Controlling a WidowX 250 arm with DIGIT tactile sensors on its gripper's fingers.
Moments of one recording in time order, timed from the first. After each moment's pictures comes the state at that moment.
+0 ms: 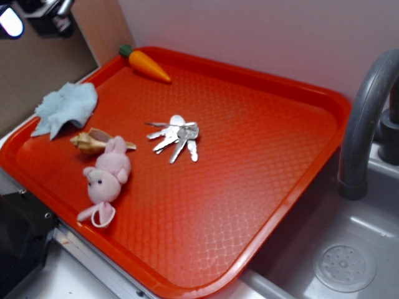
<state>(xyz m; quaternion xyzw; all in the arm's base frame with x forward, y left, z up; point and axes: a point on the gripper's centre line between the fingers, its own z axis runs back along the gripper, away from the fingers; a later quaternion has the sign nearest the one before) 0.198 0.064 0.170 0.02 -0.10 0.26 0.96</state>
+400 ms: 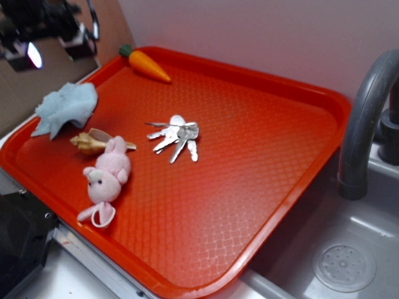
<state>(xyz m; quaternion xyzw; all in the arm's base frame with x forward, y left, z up) 0.208 0.116 0.088 0.10 -0.11 0.43 0.89</state>
